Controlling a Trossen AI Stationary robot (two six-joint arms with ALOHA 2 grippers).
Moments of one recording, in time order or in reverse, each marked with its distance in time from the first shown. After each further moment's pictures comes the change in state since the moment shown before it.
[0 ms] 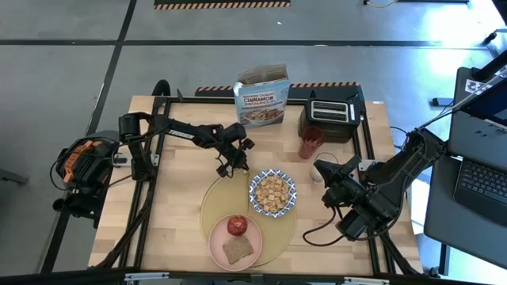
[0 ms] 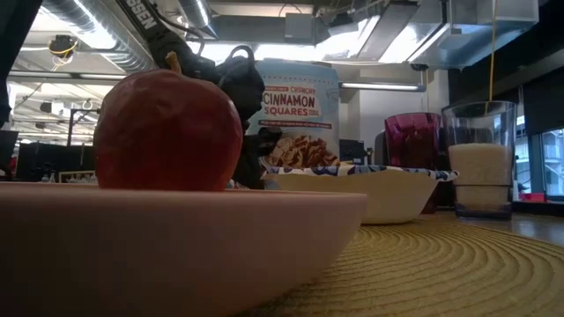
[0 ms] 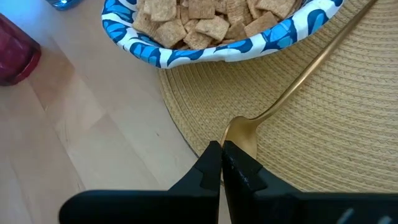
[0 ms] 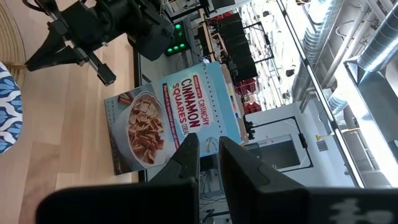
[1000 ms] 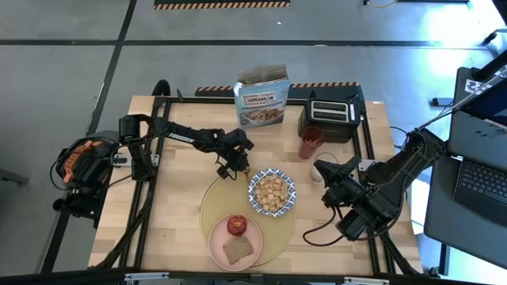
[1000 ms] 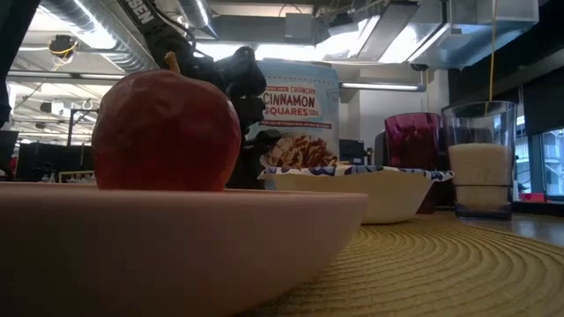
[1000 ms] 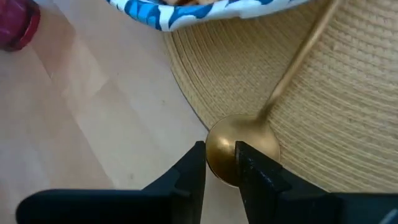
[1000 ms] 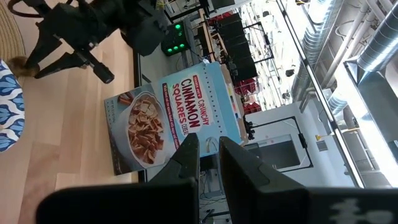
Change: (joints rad) left arm -0.057 -0.006 0.000 -0.025 -0.223 0.001; right arm 0.000 0.000 0.000 0.000 0.001 0.000
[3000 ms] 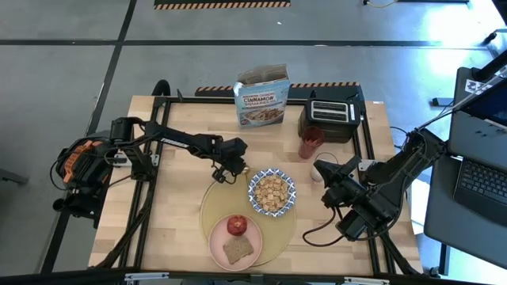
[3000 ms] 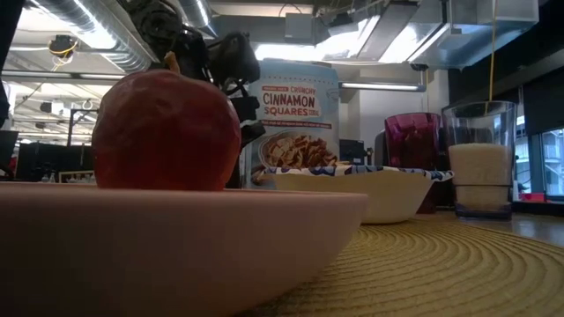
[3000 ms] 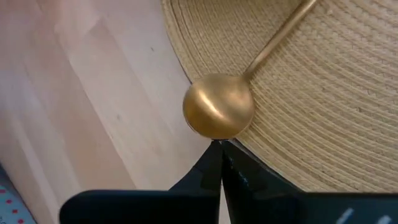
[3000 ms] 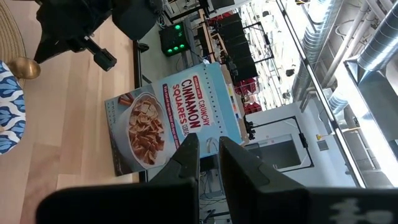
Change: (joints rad) left arm -0.103 -0.078 0.000 -0.176 -0.266 -0.175; right arm 0.000 0.001 0.000 0.007 0.000 0.000
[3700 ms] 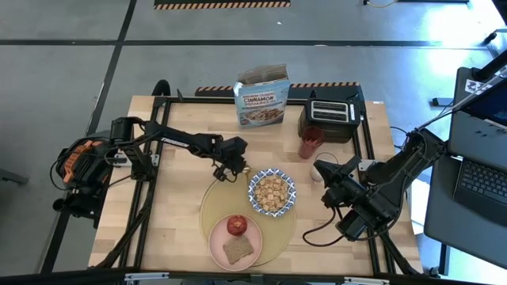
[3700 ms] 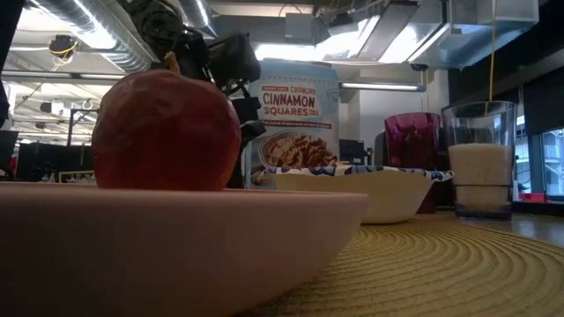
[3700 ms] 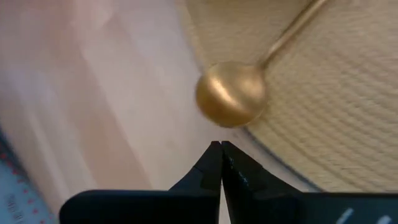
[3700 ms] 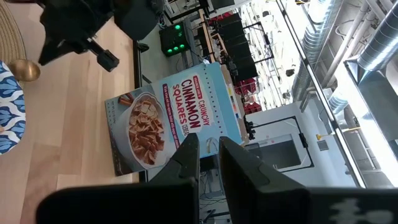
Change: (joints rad) left arm 0.004 0.000 0.000 0.015 -0.031 0.001; right arm 0.000 0.000 0.000 0.000 0.000 0.000
